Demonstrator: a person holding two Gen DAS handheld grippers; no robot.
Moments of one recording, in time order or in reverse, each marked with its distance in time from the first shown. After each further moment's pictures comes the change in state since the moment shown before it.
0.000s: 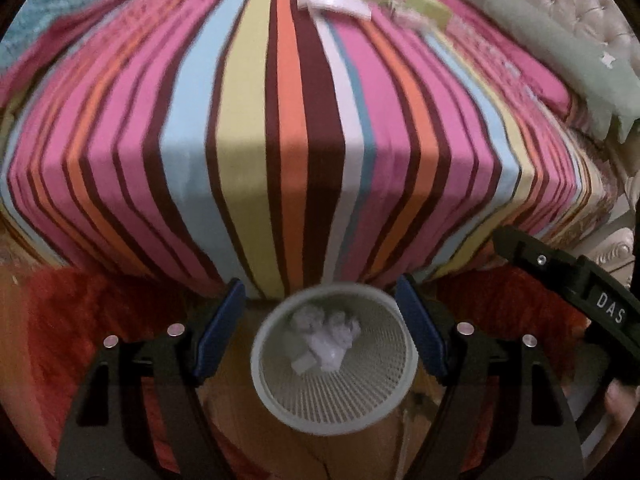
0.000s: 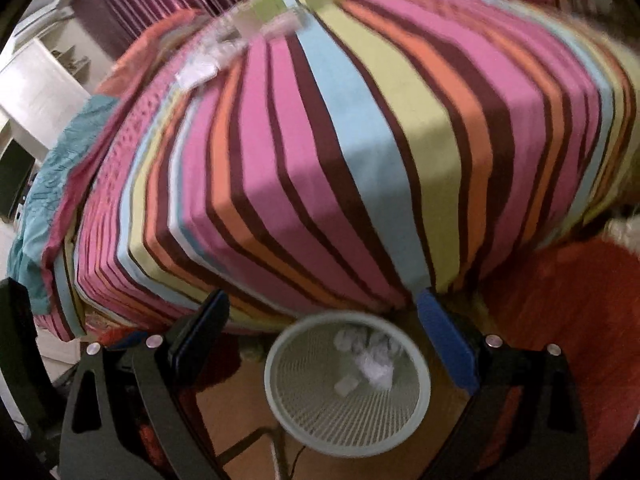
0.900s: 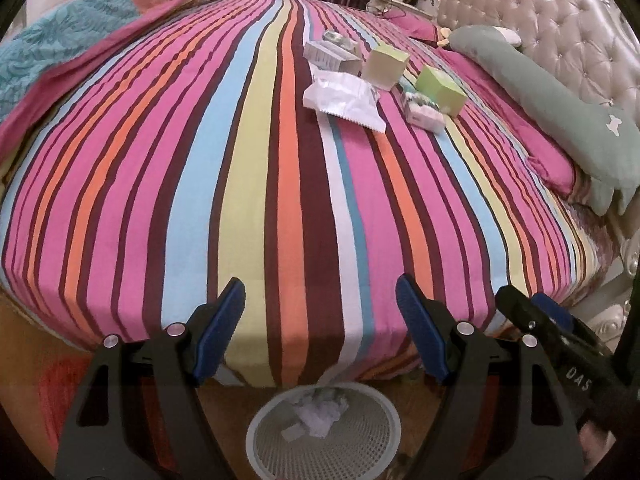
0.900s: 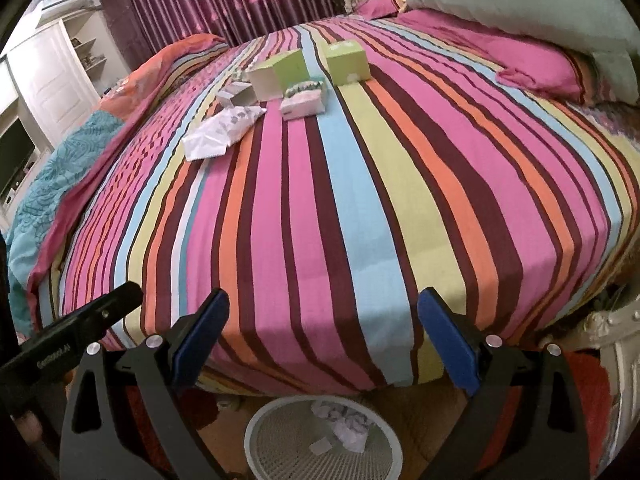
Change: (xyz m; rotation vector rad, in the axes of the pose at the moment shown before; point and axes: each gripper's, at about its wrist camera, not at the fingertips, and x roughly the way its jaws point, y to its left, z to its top) left arm -0.002 0.006 0.098 -0.056 -0.146 -0.027; right arm 0.006 0.020 0.064 -0.106 -0.134 -0.049
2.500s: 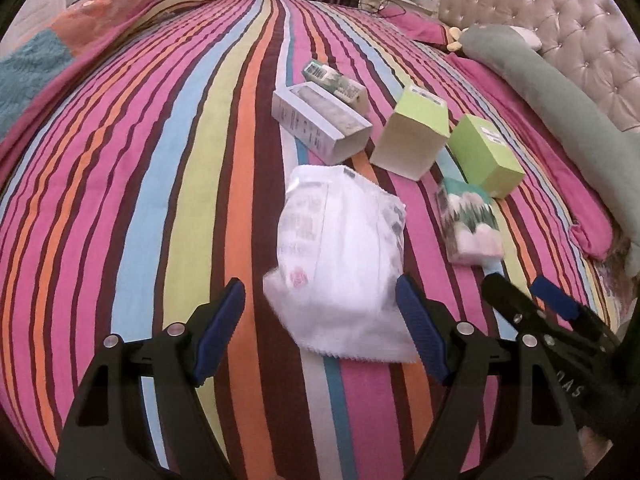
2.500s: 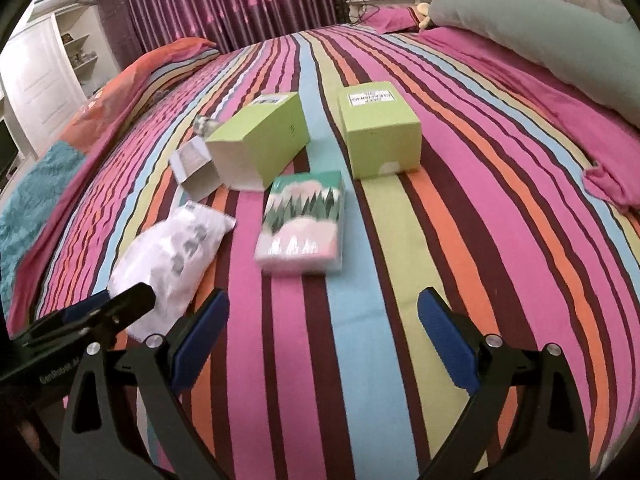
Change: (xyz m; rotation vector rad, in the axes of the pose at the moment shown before) left arm 0.114 -0.022 0.163 0.053 0.022 0.007; right arm 0.109 0.013 0.142 -0.029 -0.021 -0.045
